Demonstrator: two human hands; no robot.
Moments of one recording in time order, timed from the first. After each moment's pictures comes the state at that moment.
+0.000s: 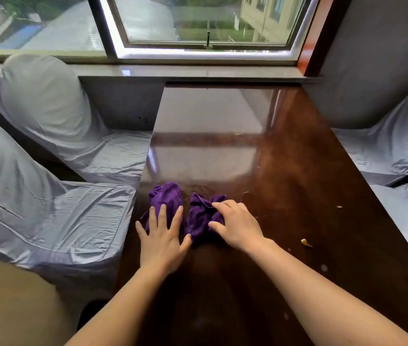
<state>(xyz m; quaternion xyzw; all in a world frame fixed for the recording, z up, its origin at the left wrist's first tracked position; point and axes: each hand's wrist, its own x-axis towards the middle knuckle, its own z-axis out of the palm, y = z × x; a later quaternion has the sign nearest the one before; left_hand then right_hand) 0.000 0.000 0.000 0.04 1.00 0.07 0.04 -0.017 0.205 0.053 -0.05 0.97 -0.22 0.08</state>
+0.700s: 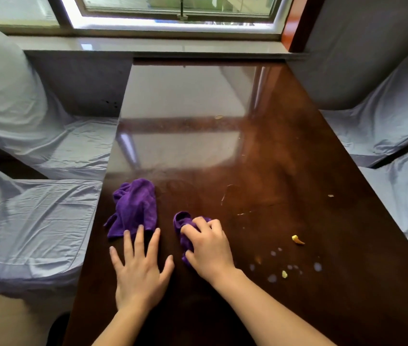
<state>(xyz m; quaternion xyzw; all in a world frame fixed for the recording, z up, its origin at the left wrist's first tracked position) 0.016 0.011 -0.065 0.02 1.00 0.06 0.03 0.001 0.186 -0.025 -0.08 0.98 -0.17 0.00</state>
